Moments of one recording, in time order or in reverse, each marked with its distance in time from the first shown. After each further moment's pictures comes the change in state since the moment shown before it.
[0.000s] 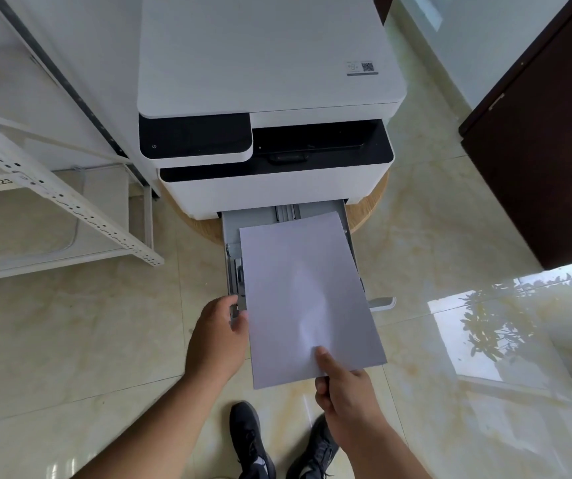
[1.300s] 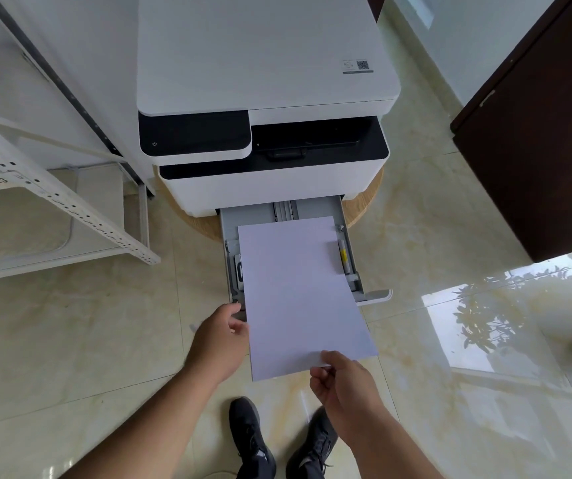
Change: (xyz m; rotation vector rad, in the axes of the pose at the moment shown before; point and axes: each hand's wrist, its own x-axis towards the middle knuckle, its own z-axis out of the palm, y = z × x) left_hand 0.000 -0.015 -0.002 -0.092 -0.232 -0.137; right_hand -0.015 -0.008 0.002 0.142 0.051 0.126
